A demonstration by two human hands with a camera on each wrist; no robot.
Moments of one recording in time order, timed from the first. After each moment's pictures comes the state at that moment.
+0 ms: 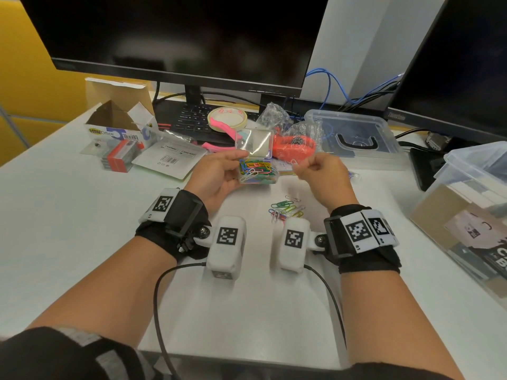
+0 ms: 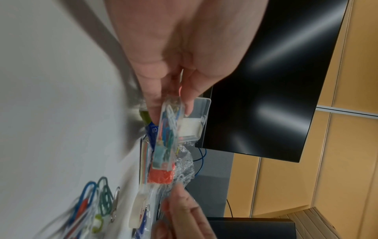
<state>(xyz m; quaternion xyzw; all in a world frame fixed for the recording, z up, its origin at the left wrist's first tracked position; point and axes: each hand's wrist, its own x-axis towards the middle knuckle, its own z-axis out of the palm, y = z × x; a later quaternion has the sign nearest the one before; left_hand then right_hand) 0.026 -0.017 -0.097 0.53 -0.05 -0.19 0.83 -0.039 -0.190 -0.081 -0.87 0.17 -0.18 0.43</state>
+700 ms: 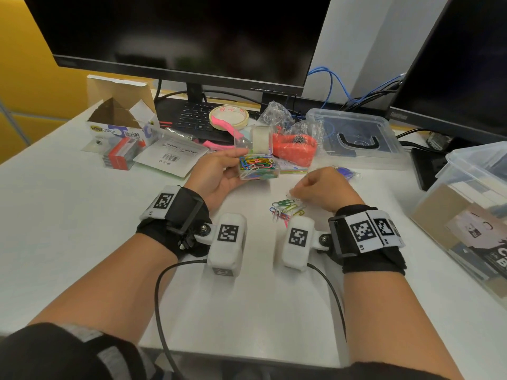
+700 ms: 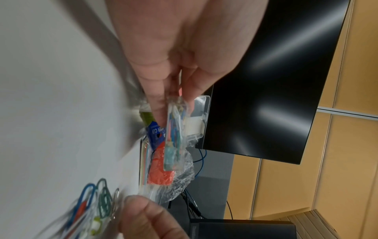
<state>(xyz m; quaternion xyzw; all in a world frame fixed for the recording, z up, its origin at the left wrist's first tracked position) 0.023 -0.013 -0.092 0.49 -0.03 -0.21 0.85 -0.048 -0.193 -0.081 -0.92 0.18 -0.03 0.34</state>
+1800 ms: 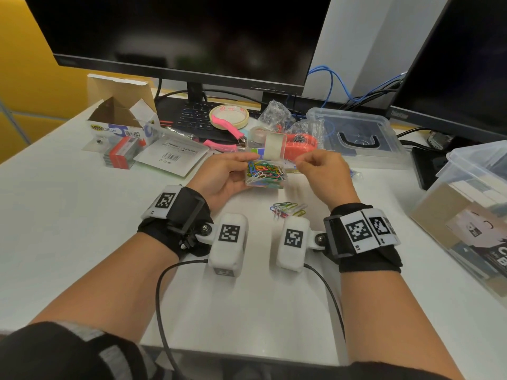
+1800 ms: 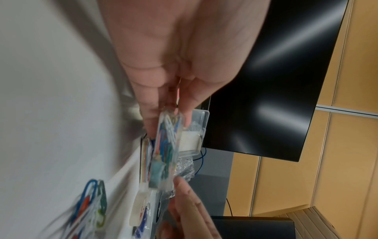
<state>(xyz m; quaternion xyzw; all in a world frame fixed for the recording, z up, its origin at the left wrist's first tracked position) 0.020 -0.016 -0.092 0.52 -0.07 -0.25 0.81 -0.040 -0.187 -0.079 -0.88 0.15 -0.20 0.41</state>
